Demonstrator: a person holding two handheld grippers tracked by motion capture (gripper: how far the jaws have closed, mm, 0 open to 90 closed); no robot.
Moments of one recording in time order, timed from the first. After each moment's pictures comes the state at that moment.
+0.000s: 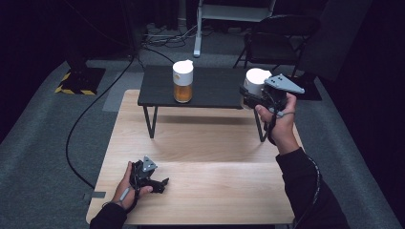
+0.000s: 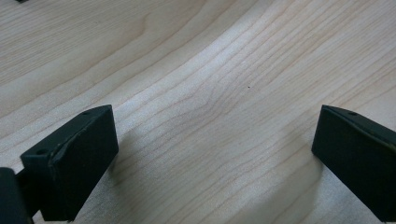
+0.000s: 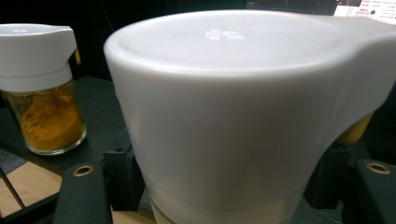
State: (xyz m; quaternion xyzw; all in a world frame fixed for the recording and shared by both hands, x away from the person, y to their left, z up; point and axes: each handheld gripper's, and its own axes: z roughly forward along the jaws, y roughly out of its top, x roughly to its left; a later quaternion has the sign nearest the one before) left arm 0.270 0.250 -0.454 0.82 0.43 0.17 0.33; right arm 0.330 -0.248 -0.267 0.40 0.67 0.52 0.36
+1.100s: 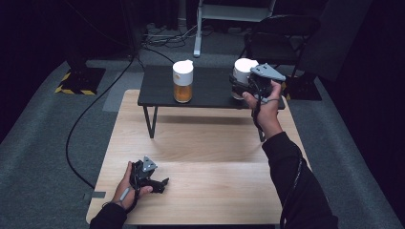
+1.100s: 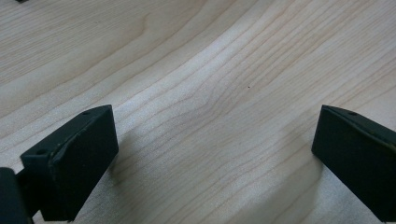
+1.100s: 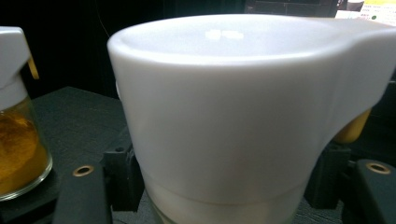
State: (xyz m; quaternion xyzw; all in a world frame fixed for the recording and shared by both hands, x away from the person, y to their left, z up) left arm 0.270 0.250 -0.454 0.82 0.43 0.17 0.33; right arm 0.381 -0.221 -0.280 0.40 0.66 0.52 0.37
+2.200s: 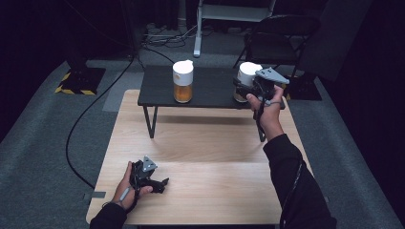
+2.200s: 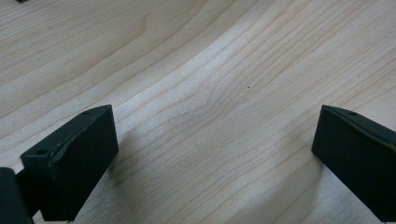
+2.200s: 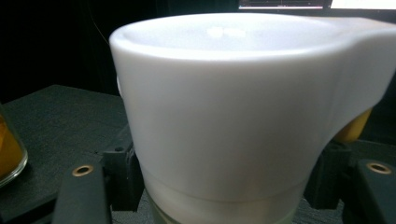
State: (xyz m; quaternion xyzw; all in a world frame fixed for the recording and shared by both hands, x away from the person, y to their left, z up) left arm 0.270 0.249 -0.454 0.82 0.43 0.17 0.33; right arm 0.391 -0.238 -0.296 0.43 0.65 0.53 0.34
